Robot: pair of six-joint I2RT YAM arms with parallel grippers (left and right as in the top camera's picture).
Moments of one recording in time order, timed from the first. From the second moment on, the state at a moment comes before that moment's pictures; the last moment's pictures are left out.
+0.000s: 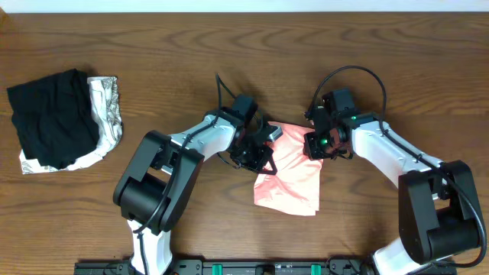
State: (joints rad) left arm -0.52 2.01 1.14 -0.60 0.77 0.02; right arm 0.27 1.75 0.96 -0.57 -0.30 0.09
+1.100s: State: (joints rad) left arm -0.10 1.47 1.22 -0.81 -0.03 0.06; right arm 0.24 1.28 1.16 -0.96 -0.15 0.02
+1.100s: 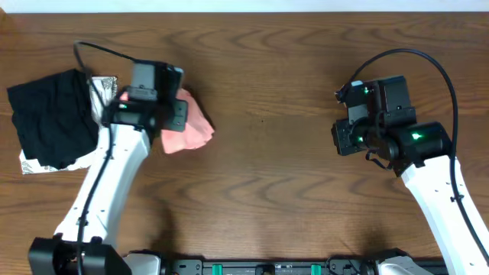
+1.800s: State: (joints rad) left arm 0.37 1.50 1.66 -0.78 -0.04 0.15; right arm 0.24 1.28 1.16 -1.01 -0.14 0.02
